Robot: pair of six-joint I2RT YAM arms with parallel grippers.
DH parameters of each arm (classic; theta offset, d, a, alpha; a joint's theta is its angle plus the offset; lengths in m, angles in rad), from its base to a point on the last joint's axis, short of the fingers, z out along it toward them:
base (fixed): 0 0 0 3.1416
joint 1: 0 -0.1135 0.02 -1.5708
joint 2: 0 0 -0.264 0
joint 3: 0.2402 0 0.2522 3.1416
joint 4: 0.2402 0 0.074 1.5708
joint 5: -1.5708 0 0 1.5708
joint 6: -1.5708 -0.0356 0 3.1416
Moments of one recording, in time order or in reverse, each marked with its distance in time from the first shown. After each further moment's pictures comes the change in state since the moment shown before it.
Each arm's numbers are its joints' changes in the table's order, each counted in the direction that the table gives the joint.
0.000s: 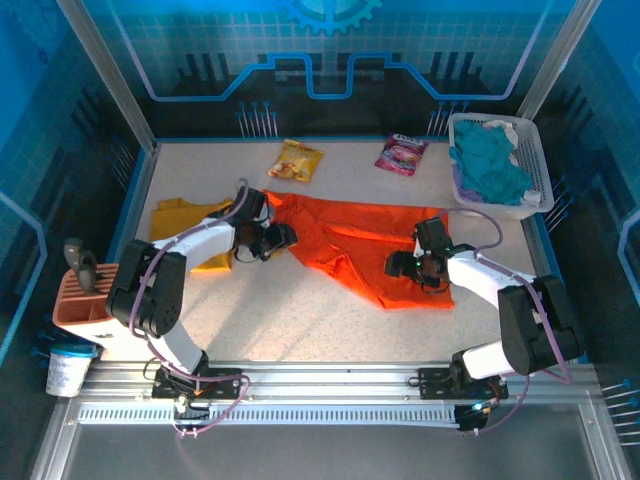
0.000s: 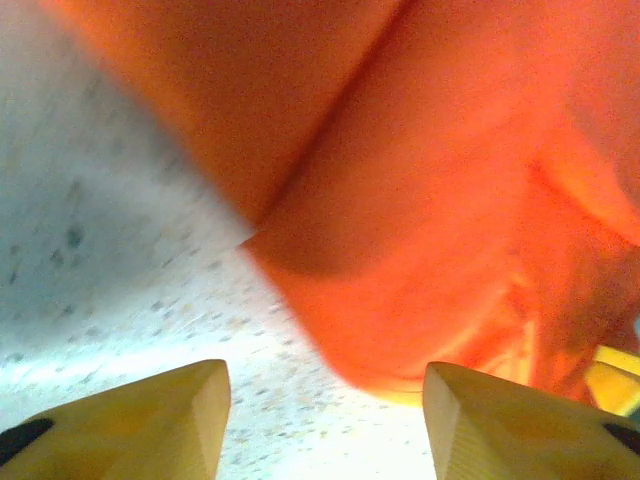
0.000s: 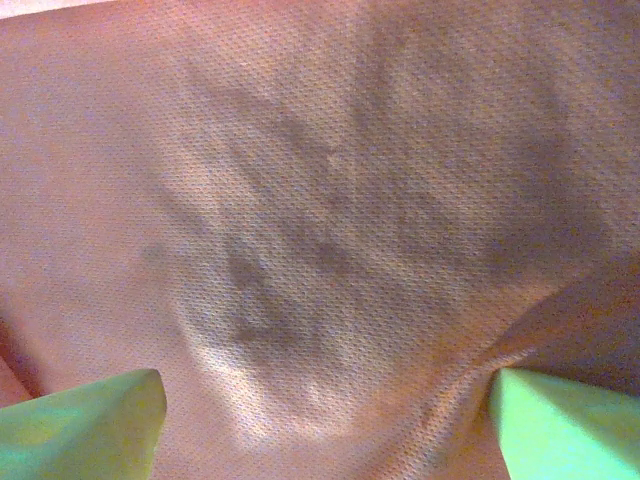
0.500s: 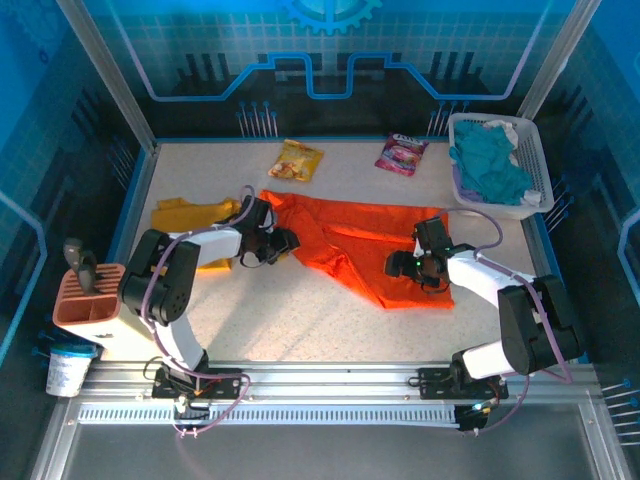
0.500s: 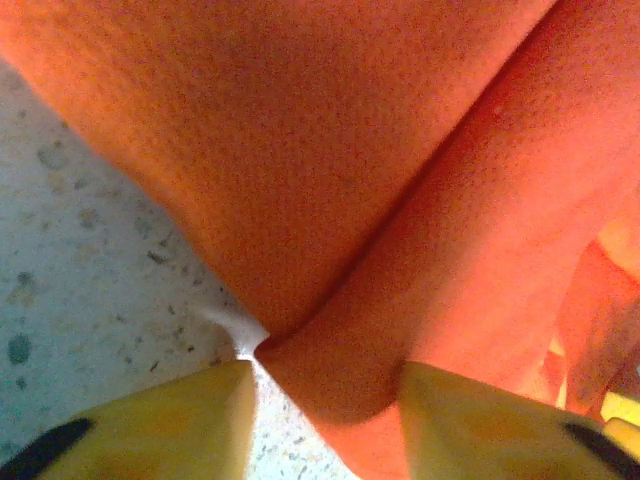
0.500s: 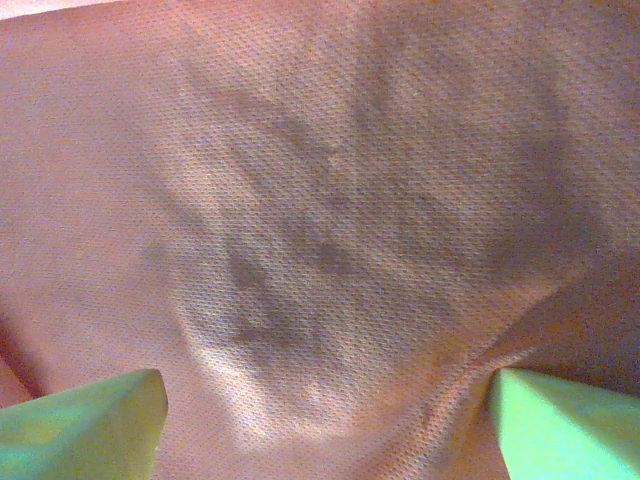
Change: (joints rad) left arm 0.006 -0.105 -0.030 -0.201 -0.001 0.062; right arm 0.000 0.000 0.001 0.001 0.000 0.000
